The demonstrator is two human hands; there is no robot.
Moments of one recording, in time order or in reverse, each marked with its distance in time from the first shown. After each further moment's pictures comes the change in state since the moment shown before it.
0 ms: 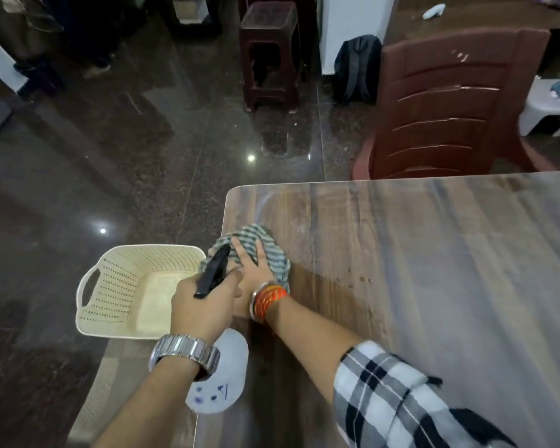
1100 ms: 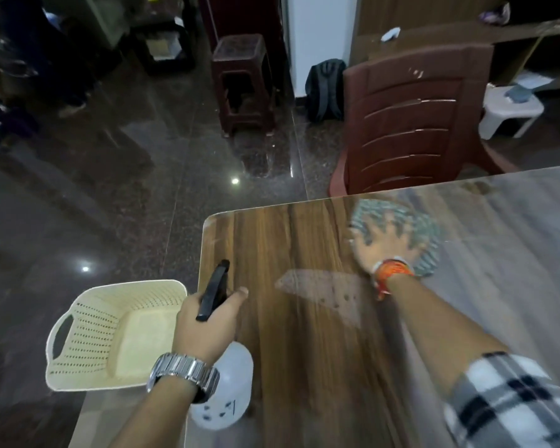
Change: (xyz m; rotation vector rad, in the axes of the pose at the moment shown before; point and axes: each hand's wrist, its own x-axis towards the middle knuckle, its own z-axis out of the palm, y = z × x) left_hand 0.017 0.000 0.031 0.029 -0.173 0.124; right_hand -0.119 0.225 -0.009 0.250 0.215 1.103
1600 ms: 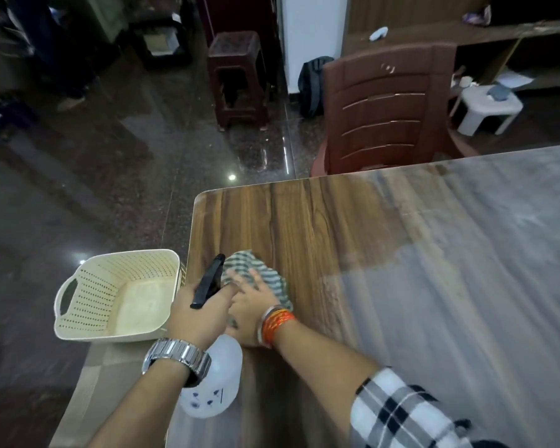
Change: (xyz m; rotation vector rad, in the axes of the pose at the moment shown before) left_hand -0.079 -0.017 0.002 0.062 0.034 0.004; right_hand -0.209 -0.093 0.029 -0.249 -0.248 -1.101
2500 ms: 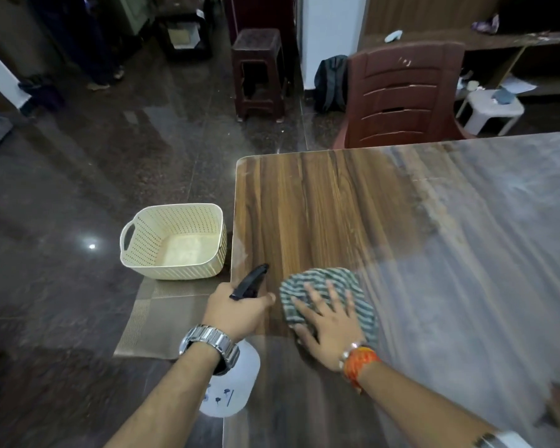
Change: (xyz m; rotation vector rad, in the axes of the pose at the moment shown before) left_hand -0.104 -0.090 -0.076 0.086 -0.204 0.000; right_hand -0.171 -0.095 0.086 0.075 0.199 0.430
